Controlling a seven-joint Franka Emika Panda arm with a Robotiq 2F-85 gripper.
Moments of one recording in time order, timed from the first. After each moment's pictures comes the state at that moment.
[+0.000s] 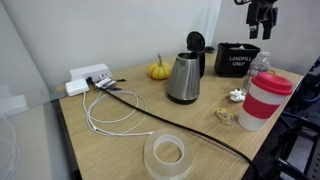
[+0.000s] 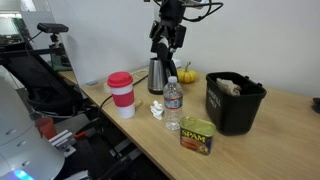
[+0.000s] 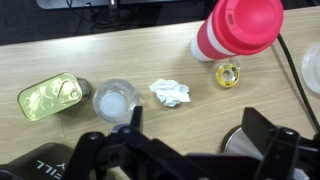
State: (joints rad) arm -0.04 -0.08 -0.14 -2.23 0.08 1.83 -0.12
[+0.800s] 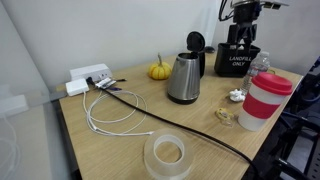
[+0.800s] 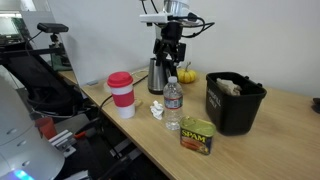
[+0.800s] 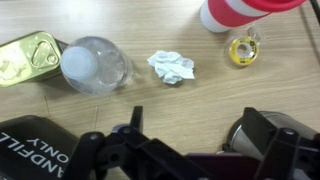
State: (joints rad) arm -0.02 0.04 -0.07 -2.26 0.04 2.06 -0.08
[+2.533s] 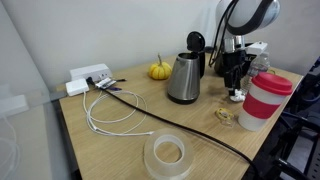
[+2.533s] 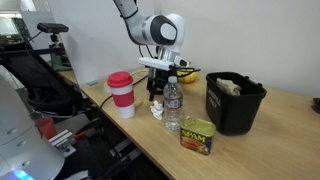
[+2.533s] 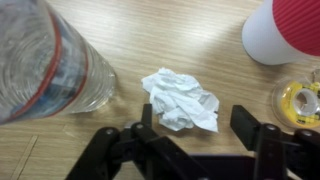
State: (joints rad) arm -0.01 0.33 -0.01 -2.30 -0.04 2.25 -0.20
